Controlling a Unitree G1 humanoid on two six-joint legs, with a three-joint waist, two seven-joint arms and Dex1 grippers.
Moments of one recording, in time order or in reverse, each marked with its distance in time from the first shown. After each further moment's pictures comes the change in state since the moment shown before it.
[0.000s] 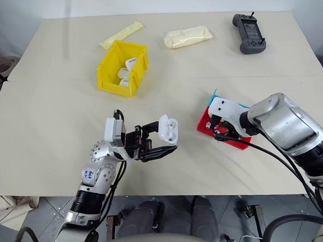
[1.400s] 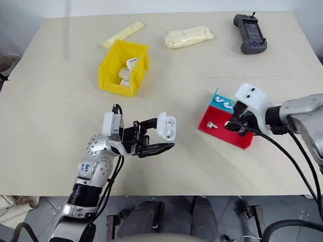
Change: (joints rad) left arm -0.073 0.043 0.021 0.046 -0.017 0.048 -0.050; right arm 0.297 0.024 -0.536 -0.060 0.161 -0.107 0.027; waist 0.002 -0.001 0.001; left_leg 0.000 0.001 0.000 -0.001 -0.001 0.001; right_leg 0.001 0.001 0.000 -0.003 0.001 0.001
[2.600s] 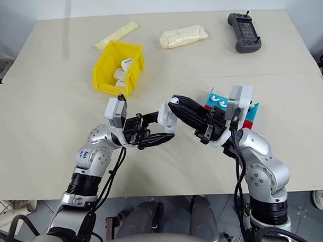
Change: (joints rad) left arm -0.098 0.010 0.019 0.052 -0.038 0.168 0.002; right arm 0.251 0.708 -0.085 -0.150 0.388 -0.575 -0.225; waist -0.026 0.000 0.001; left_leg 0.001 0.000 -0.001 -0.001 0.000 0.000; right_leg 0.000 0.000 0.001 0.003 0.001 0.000
